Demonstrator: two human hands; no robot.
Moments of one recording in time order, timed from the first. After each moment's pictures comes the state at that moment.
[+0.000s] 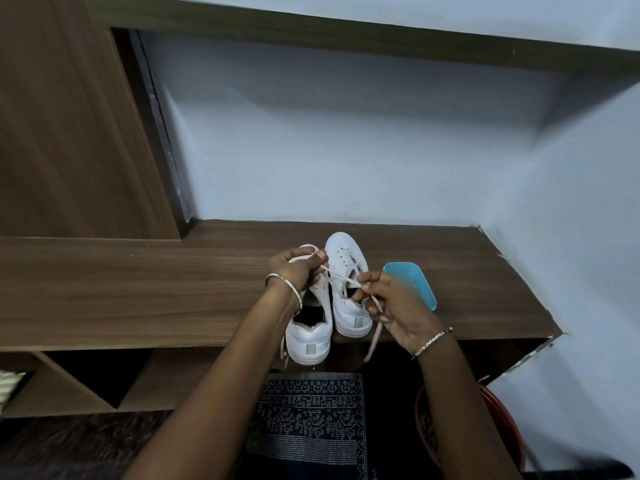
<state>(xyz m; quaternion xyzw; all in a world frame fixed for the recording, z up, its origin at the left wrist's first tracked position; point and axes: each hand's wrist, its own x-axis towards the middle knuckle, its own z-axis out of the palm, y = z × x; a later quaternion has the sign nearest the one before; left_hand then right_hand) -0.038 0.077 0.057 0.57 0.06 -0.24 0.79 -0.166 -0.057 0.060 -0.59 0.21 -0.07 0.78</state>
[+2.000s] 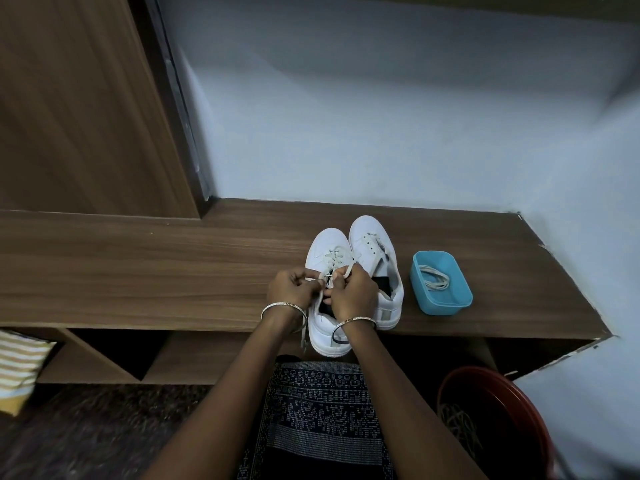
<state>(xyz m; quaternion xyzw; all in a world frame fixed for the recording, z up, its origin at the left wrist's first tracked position) -0.006 0.115 -0.061 0.76 -0.04 -0.16 0.63 -0.062 0.018 -0.044 -0.80 0.32 -0.21 0.45</state>
